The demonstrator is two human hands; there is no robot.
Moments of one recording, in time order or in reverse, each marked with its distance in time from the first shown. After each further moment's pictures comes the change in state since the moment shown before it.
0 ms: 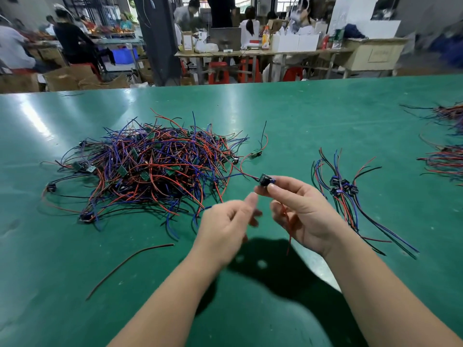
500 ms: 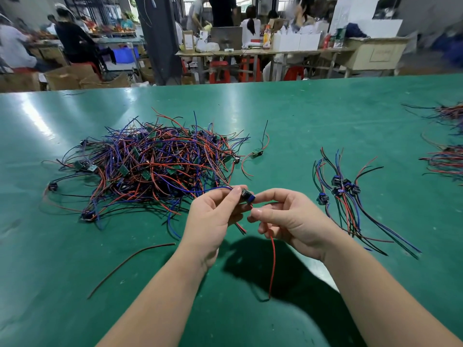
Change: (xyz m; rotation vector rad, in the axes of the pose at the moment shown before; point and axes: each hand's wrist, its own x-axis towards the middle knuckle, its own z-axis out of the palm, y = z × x) left_hand 0.012 0.002 -0.007 -0.660 0.128 -0.257; right_hand -0.002 0.009 0.002 -0.258 -0.077 0.104
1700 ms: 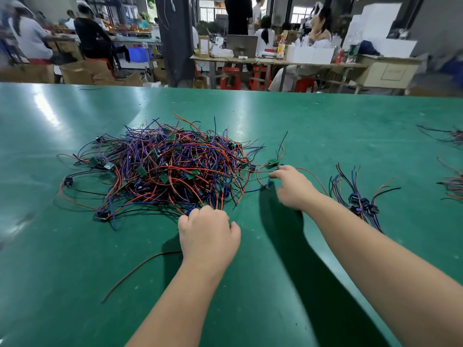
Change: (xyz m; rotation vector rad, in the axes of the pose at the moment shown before) left_hand 0.010 -0.006 -0.036 1.695 0.245 0.067; right_hand 0.125 -0.014 -0.032 -1.543 0.301 -0.068
